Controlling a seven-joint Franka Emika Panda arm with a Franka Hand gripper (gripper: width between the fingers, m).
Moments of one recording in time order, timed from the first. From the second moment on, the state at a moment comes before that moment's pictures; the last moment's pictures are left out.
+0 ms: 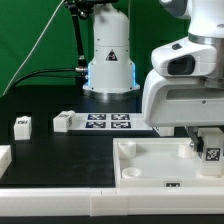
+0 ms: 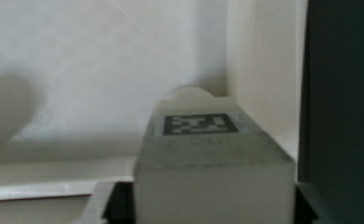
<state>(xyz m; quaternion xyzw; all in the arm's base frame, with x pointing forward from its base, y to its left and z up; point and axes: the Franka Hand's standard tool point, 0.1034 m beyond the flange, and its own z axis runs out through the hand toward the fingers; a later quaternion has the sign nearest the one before) 0.620 0.122 0.069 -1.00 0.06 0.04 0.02</state>
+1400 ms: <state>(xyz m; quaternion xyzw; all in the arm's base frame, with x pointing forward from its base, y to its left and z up) 0.619 0.128 0.067 -1.00 0.00 0.03 0.01</state>
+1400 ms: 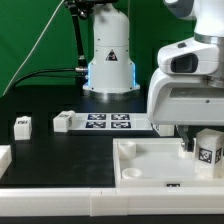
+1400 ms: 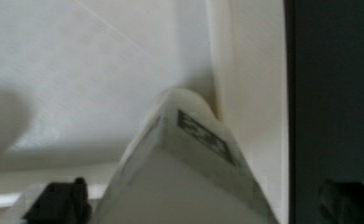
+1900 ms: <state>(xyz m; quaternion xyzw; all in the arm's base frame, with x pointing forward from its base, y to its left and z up) 0.619 0.122 0.066 -0.97 -0.24 0.03 0.01</state>
